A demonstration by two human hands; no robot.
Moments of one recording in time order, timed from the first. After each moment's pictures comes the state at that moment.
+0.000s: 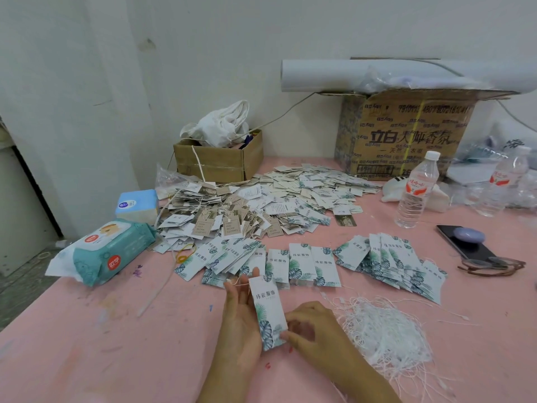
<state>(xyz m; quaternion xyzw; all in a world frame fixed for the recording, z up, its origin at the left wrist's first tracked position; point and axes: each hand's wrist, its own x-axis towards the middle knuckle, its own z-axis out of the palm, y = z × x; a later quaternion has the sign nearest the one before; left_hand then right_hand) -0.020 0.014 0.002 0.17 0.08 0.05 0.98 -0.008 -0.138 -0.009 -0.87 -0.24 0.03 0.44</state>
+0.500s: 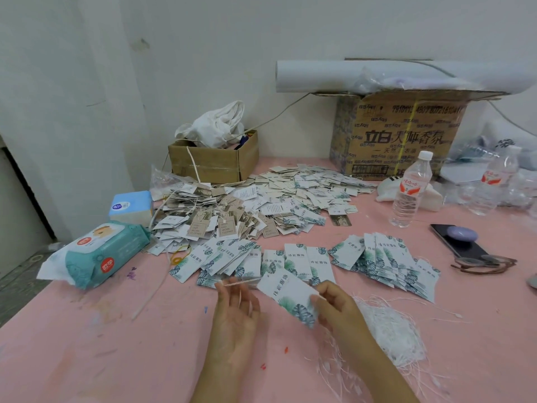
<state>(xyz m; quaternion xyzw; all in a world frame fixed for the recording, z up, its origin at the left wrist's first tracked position) -0.015 0.023 -0.007 0.17 0.10 0.10 0.98 0.000 -0.159 0.011 -0.71 -0.07 0.07 0.70</state>
